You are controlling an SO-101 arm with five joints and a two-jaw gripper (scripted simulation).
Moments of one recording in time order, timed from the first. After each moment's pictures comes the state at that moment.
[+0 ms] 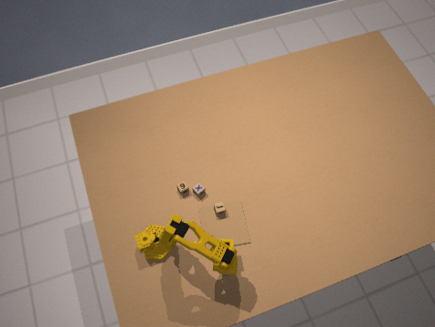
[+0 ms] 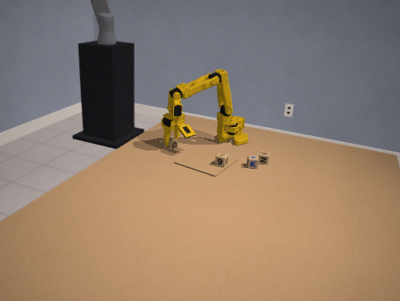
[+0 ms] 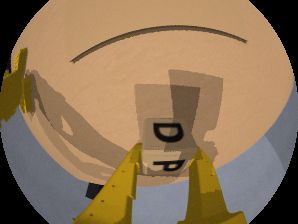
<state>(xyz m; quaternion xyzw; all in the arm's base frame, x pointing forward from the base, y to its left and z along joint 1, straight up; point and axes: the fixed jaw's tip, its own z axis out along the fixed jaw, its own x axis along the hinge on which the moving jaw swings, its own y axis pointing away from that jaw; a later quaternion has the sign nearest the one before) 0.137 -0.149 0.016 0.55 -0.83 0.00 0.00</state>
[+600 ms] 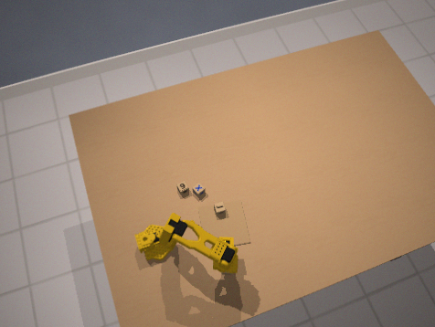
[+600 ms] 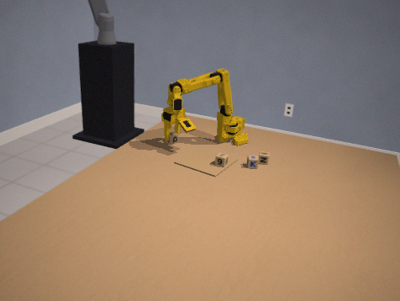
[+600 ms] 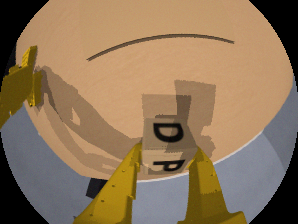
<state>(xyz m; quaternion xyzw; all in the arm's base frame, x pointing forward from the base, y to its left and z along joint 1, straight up) 0.137 -0.149 0.035 0.55 -0.83 -0.01 0.00</state>
